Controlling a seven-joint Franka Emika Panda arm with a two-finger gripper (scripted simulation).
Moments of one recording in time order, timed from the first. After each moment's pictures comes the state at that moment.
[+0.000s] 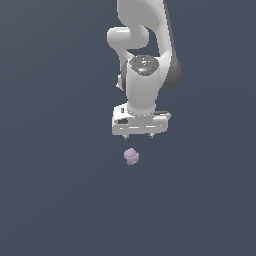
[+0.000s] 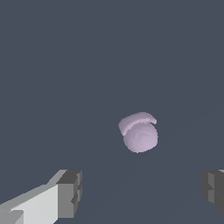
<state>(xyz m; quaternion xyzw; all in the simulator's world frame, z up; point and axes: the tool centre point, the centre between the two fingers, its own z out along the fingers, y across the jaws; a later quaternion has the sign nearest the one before) 0.007 0.043 0.179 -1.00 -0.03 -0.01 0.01</state>
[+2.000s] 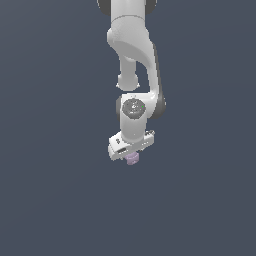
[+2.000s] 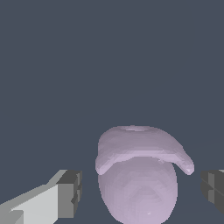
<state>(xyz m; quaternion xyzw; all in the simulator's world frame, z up) 0.021 0.017 0.062 -0.98 -0.21 0.00 0.00</state>
